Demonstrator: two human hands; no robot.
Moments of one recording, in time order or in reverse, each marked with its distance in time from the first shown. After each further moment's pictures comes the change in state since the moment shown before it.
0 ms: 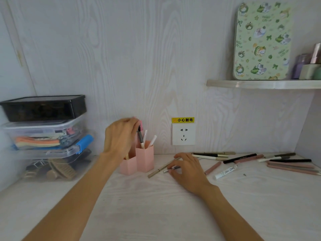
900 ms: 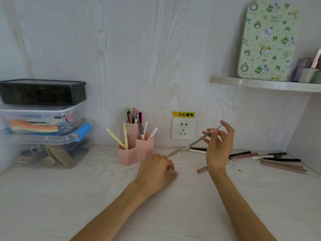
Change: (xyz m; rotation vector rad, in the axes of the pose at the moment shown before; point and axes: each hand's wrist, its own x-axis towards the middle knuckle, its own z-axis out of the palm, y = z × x) left_hand -0.086 0.075 0.023 -0.349 -0.569 0.107; right_hand 0.009 -0.003 -0.056 0.867 0.895 0.271
